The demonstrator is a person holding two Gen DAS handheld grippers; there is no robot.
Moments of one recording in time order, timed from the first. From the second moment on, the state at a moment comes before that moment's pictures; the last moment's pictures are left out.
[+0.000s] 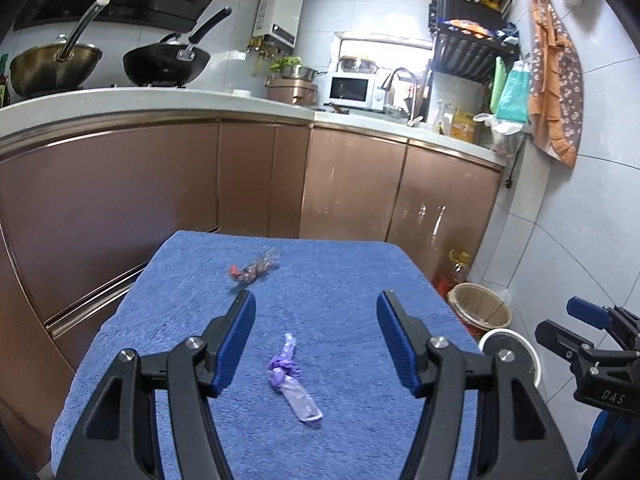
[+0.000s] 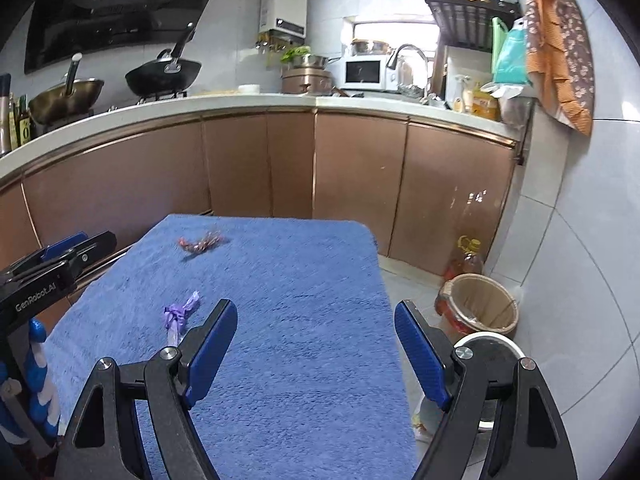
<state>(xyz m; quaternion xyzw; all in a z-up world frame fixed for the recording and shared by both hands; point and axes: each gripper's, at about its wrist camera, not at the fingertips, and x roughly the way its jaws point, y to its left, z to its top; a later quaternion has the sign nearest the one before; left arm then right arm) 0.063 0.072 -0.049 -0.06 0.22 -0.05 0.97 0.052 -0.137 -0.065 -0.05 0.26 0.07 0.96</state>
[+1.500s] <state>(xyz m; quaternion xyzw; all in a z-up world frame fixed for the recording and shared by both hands) 0.294 0.180 -0.159 -0.03 0.37 -0.13 0.92 0.196 0.025 -0.196 -0.13 0.41 0.30 0.85</state>
